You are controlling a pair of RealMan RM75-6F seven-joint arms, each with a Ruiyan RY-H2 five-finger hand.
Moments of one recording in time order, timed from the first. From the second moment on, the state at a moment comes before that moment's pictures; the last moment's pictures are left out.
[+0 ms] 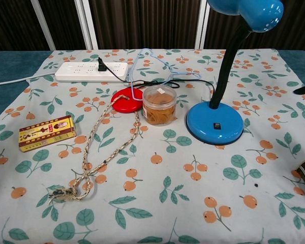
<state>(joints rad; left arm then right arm) -0.10 -1.17 -0.04 -1.66 1.49 1.48 0.16 0.30 -1.24 0.07 -1.66 -1.47 1.10 -0.19</state>
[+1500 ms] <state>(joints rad) -0.10 -1.15 -0.05 -1.67 1.47 1.47 0.13 0.55 -1.47 0.11 -1.70 -1.02 0.93 -0.59</state>
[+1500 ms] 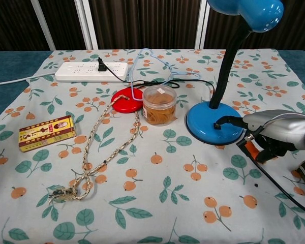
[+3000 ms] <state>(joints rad) -0.10 -1.15 -0.05 -1.67 1.46 1.47 0.12 0.64 -1.49 0.07 -1.65 -0.91 0.91 -0.61</state>
